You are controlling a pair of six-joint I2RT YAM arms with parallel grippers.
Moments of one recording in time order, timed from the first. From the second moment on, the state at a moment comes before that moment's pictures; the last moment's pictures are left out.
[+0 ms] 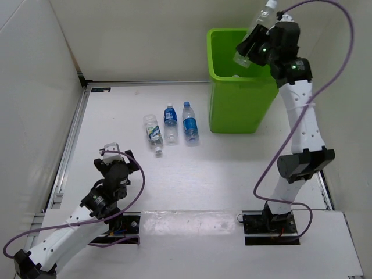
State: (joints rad) left arm -0.68 0.40 0.30 -0.30 -0.88 -0.39; right arm 0.21 1.79 2.28 -0.72 -0.09 0.54
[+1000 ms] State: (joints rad) left arm -0.68 0.52 0.36 -0.44 -1.02 -0.62; right arm 0.33 1.03 1.52 -0.78 0.19 0.44
